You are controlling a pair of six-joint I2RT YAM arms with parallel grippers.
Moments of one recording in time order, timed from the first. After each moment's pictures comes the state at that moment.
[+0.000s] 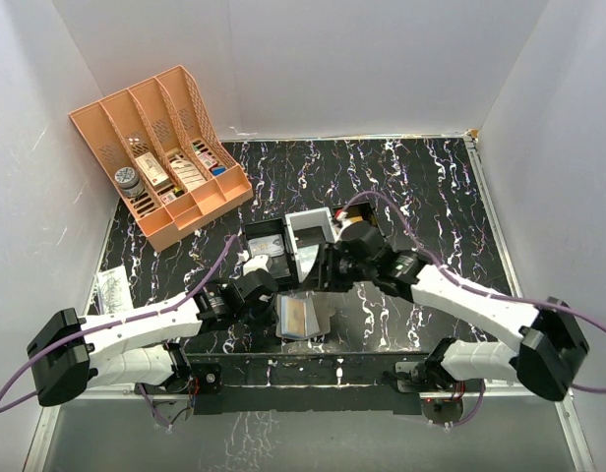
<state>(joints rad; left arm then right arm) -1.05 1.10 0.60 -0.49 -0.18 -0.95 0.79 1.16 0.81 -0.32 -0.25 0.85</state>
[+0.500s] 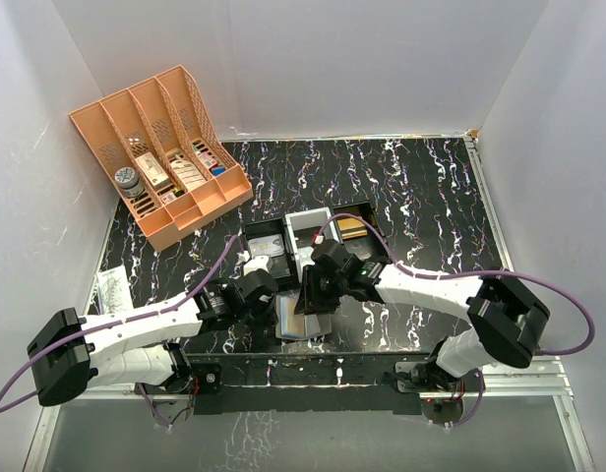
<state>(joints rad) -1.05 1.11 0.60 -0.50 -0.18 -0.94 0.93 1.44 0.82 -0.29 -0.23 0.91</state>
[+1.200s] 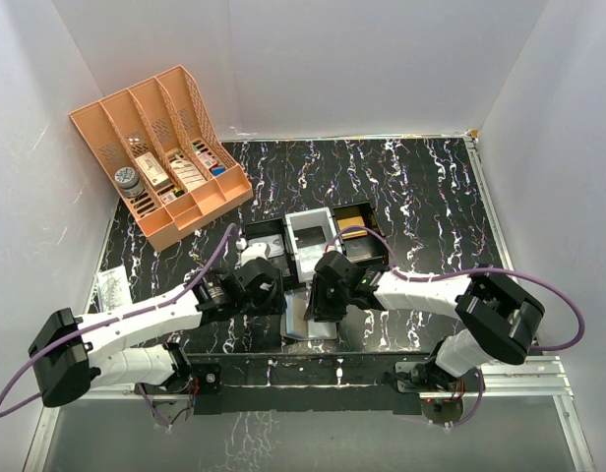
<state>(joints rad) -1.02 1.12 0.70 -0.57 -0.25 -0.91 0.93 1.48 0.71 -0.24 -0.13 1.02</state>
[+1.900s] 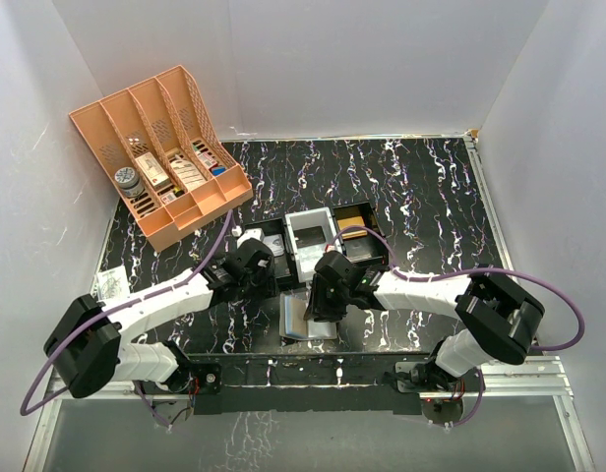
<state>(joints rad) -0.81 1.25 0.70 -0.45 -0.18 -0.78 0.93 1.48 0.71 -0.23 -0.13 1.02</state>
